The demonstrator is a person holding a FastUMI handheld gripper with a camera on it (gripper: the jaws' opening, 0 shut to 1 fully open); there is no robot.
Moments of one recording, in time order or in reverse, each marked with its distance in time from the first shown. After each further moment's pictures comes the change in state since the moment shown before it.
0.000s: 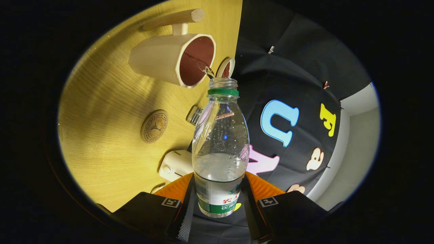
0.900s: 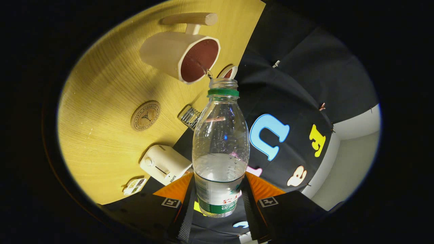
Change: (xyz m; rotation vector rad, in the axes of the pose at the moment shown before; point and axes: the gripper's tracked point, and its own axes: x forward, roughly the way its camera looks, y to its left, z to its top) arm 0.000 -0.030 0.004 -0.192 -0.068 -0.086
